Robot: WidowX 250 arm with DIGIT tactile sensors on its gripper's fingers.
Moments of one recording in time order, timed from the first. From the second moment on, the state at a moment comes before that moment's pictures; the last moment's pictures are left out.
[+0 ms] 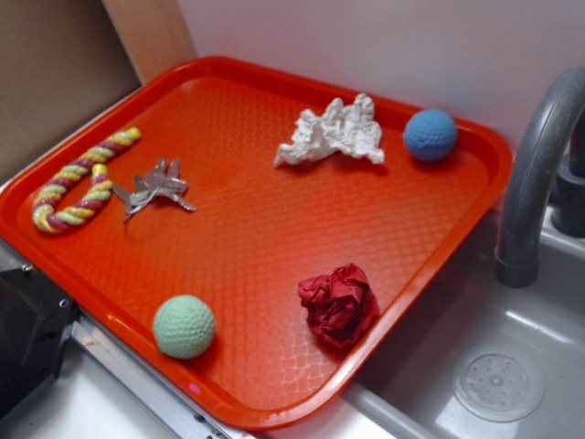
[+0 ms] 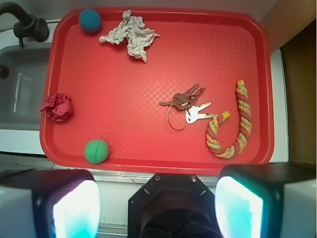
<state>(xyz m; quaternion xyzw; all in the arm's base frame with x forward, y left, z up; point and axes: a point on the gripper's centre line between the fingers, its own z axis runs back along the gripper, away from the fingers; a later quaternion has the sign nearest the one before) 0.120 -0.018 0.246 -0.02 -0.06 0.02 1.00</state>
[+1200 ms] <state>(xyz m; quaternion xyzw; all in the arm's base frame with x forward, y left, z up) 0.208 -0.067 0.145 -0.07 -0.17 -0.41 0.89</state>
